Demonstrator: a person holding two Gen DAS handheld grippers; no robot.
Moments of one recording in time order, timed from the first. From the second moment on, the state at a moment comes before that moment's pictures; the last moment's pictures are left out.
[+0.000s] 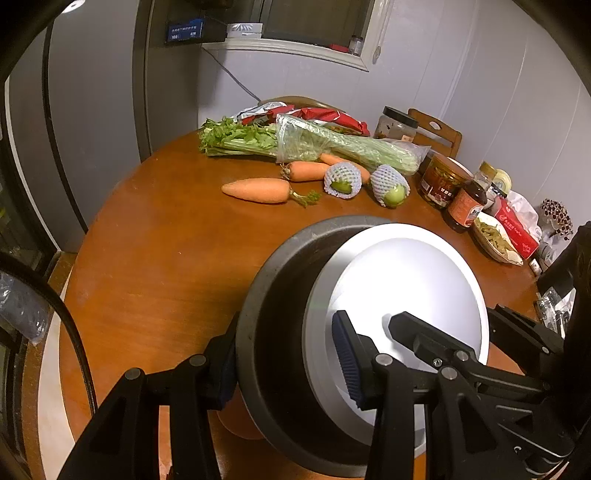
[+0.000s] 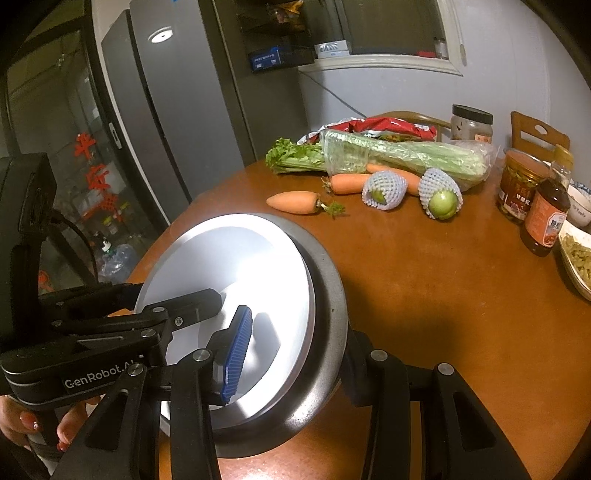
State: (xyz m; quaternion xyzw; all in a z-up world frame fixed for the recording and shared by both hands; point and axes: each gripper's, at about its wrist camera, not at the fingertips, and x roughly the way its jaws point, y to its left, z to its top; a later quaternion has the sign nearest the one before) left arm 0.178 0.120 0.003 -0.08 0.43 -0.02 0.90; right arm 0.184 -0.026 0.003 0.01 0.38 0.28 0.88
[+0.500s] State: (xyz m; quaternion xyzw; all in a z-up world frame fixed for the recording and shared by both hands) left arm 0.179 0.115 0.004 -0.06 0.42 -0.01 0.90; right arm 0.185 -0.028 -0.003 0.00 0.37 0.27 0.89
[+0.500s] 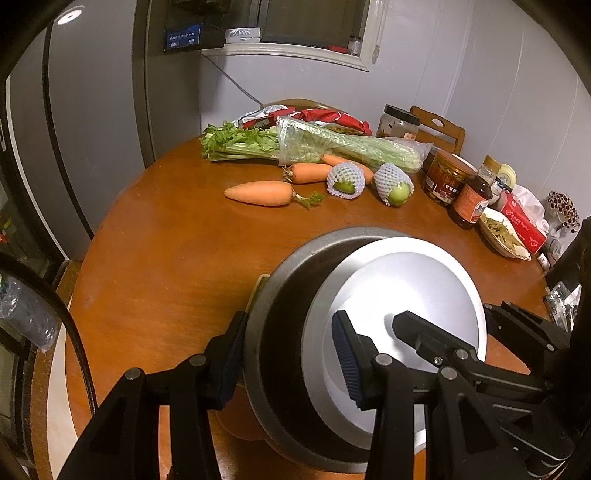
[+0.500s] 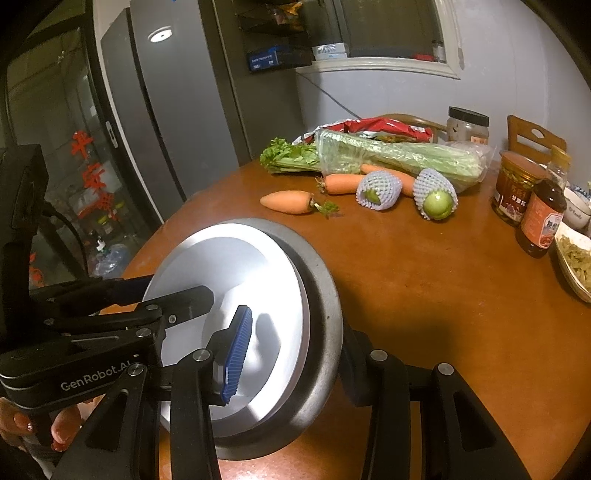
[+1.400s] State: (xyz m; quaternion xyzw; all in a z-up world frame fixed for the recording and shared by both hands) left arm 0.176 0.116 0.003 -0.06 0.42 0.00 0.91; right arm 0.184 -0.028 -0.002 -0.01 0.37 0.26 0.89
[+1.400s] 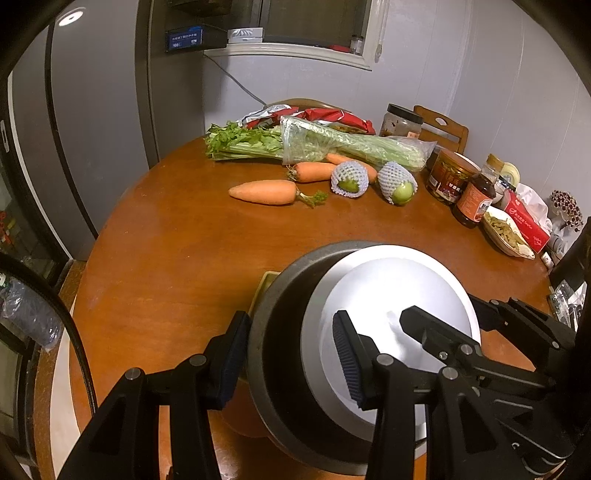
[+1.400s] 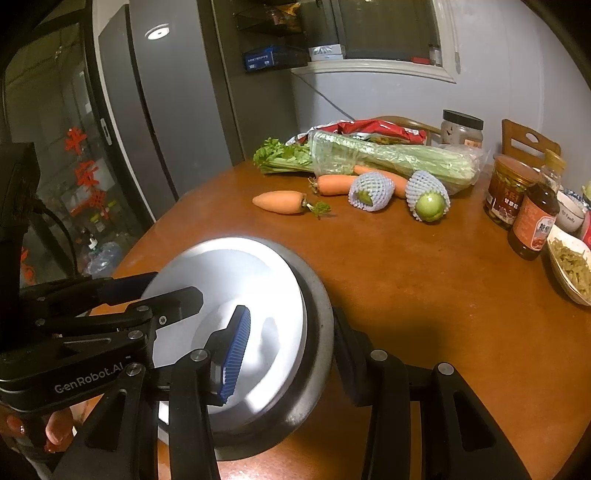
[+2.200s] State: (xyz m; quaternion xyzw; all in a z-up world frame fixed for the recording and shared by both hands) left arm 0.170 0.115 0.005 -0.05 0.42 0.00 0.91; right arm 0.183 -0.028 0.000 -0.02 0.37 0.25 0.90
